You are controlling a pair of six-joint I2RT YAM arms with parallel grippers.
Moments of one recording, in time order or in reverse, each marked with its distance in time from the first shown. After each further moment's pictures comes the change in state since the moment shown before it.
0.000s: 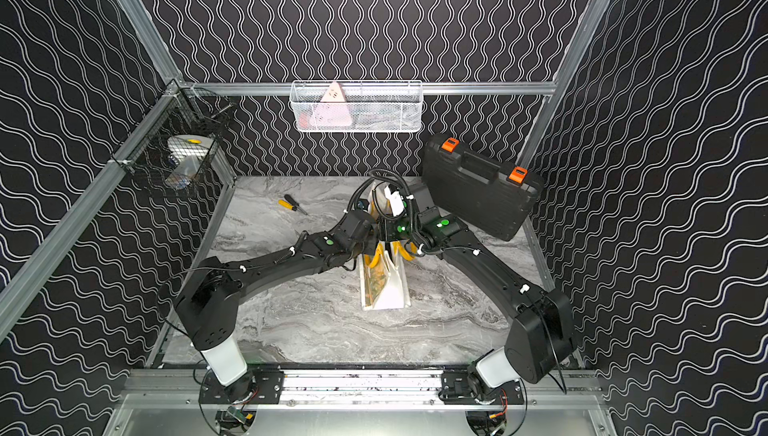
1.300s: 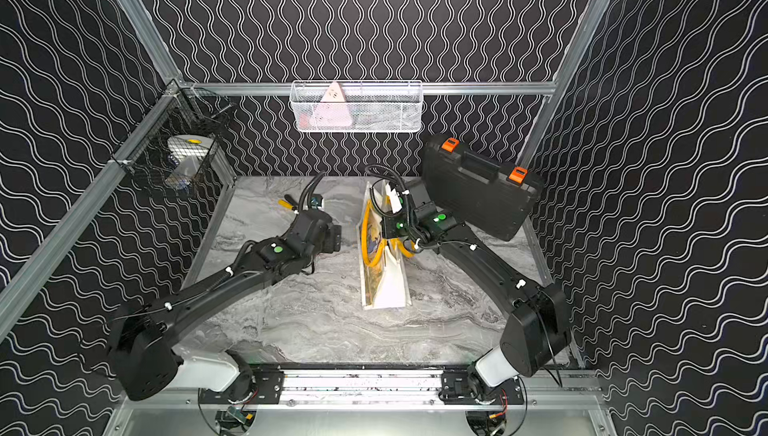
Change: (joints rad) left arm 0.125 -0.404 -0.232 -0.156 -0.223 0.093; right arm 0.004 0.040 0.073 -0.072 0.100 -0.024
